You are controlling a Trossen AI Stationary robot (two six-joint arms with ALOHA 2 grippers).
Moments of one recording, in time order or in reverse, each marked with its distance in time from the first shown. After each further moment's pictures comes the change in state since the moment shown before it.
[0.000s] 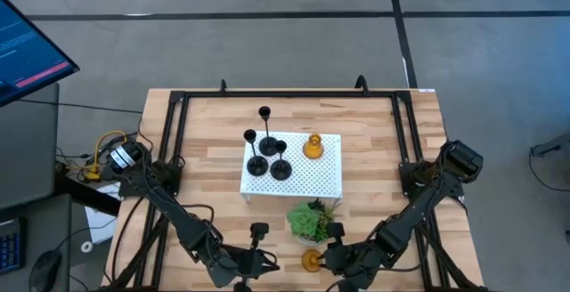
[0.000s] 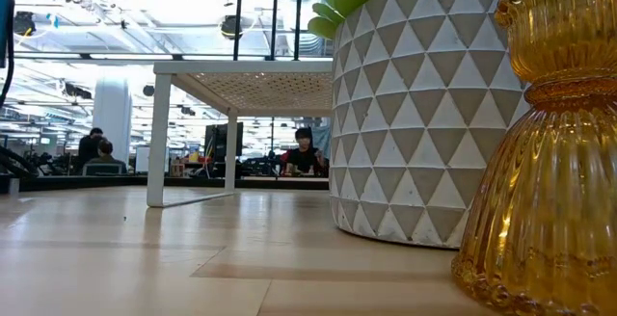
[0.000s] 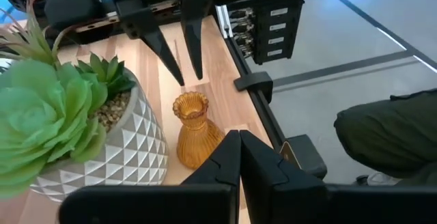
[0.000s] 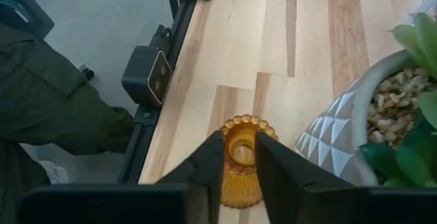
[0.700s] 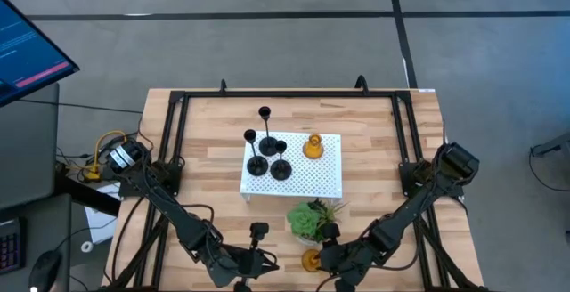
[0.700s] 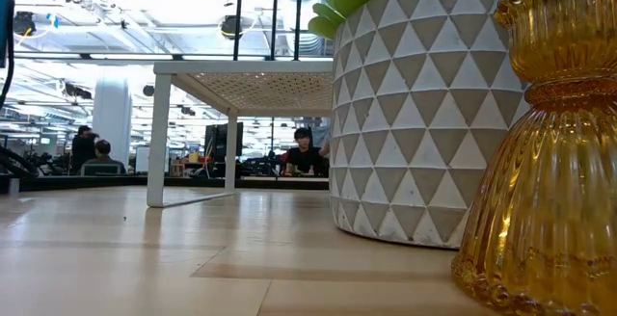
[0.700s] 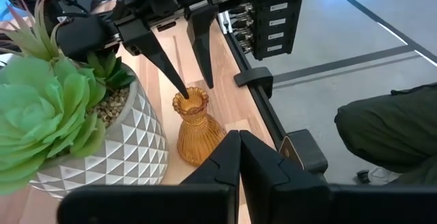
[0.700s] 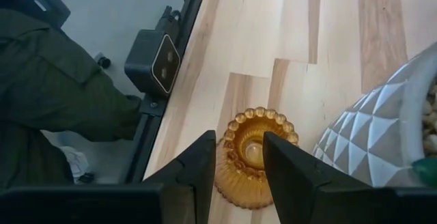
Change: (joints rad) left arm 0.000 -0.003 0.000 -0.016 0.003 0.002; right arm -0.041 0.068 -0.013 0.048 -0.123 0.002
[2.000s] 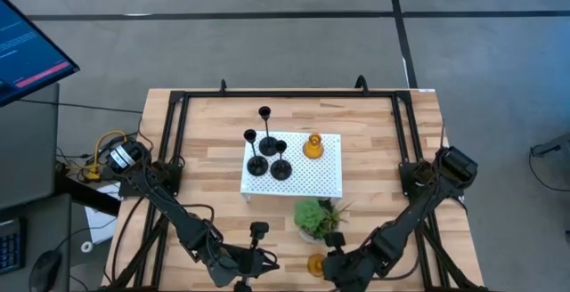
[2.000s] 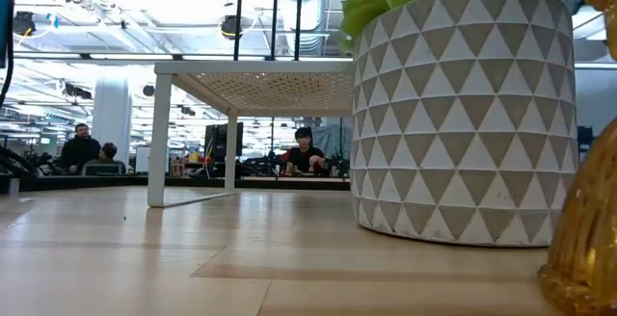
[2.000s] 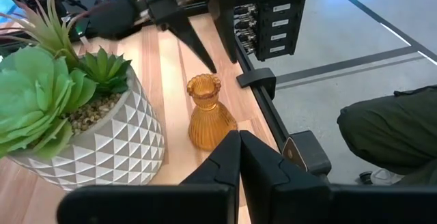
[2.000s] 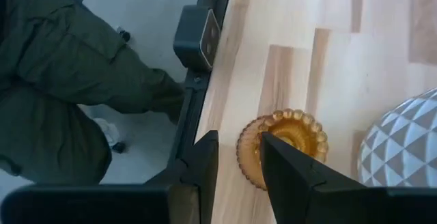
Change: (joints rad) left arm 0.002 0.000 0.000 0.000 -0.008 -0.001; right arm 0.043 0.014 0.171 -0.239 -0.080 0.098
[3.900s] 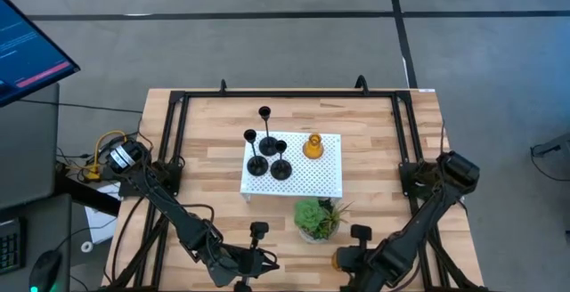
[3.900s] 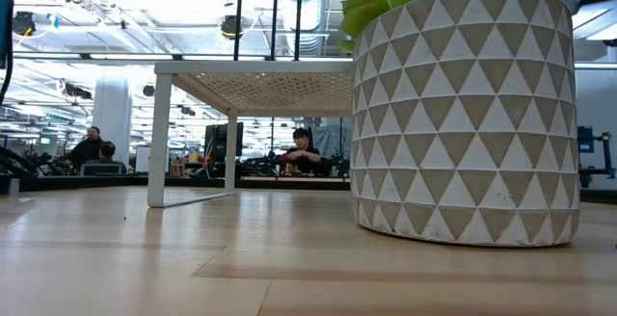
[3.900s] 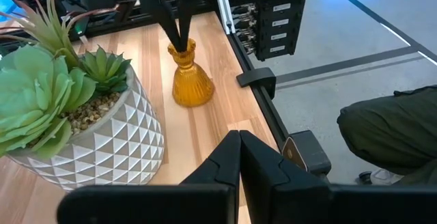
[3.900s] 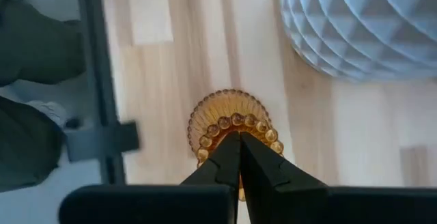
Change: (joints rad) left arm 0.000 0.000 0.000 -0.001 0.000 -0.003; right arm 0.084 0.034 0.057 -0.463 0.050 0.431
